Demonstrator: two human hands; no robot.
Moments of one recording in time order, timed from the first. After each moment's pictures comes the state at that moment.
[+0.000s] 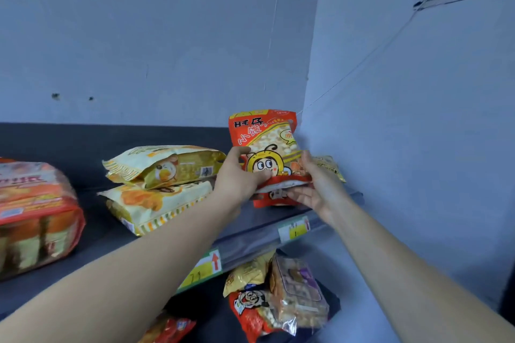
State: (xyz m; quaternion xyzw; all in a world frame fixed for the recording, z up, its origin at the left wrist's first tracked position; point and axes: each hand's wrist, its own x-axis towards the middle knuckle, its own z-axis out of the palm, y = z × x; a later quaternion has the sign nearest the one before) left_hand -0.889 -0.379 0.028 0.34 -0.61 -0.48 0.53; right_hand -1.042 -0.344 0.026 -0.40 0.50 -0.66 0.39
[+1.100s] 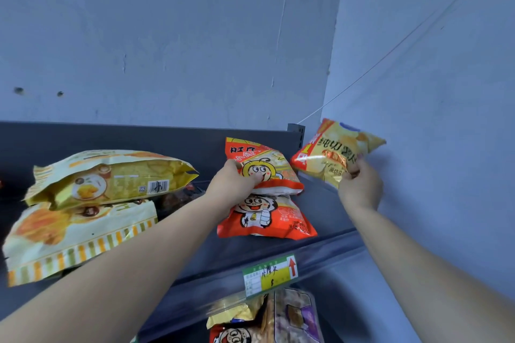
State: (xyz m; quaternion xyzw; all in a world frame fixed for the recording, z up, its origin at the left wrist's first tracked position) left_hand -0.969 -0.487 0.018 0.55 -0.64 -0.33 0.42; right_hand -1.201 -0.473 0.011 -0.41 0.71 -0.57 -0.08
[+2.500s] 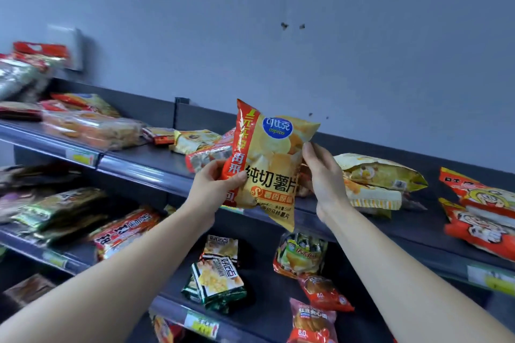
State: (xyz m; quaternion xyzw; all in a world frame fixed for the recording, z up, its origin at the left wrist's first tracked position) left_hand -0.615 -0.137 -0.017 0.51 -0.34 -0.27 0.74; right_hand -0.770 -0.245 0.022 -0.63 0.24 -0.53 0.51
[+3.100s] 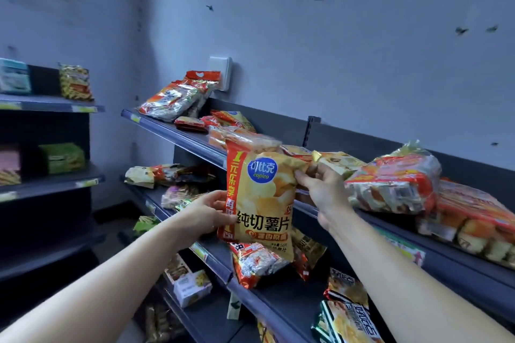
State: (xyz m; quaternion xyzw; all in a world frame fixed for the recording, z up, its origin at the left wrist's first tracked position) left_hand -0.383 0.047 -0.070 0.65 -0.28 -0.28 0.65; right_hand -0.498 -0.142 -0.006 -0.71 0.18 -0.37 0.57
